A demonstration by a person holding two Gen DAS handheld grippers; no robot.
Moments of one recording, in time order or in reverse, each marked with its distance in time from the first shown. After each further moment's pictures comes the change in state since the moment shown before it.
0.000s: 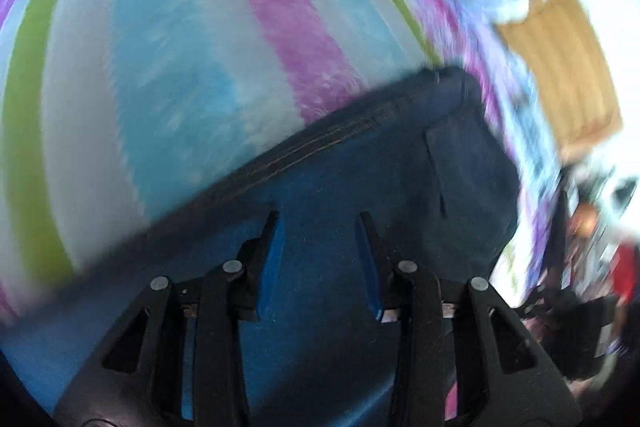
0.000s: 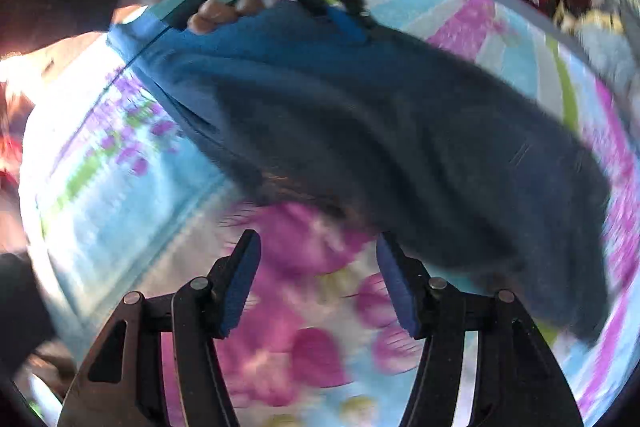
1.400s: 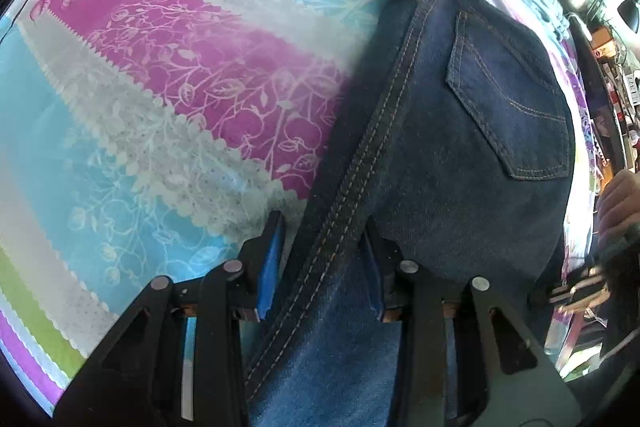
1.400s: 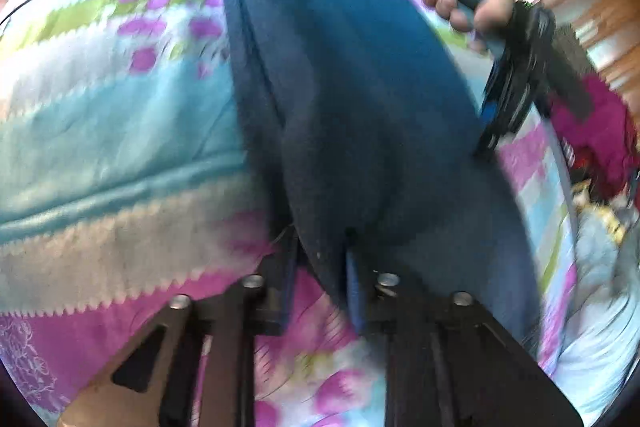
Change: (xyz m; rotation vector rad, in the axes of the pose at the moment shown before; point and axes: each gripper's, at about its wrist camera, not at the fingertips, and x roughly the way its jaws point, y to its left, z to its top) left arm 0.072 -0.032 0.053 0.475 0.223 0.068; right arm 0.066 0.063 0.012 -0.643 0.063 -0.207
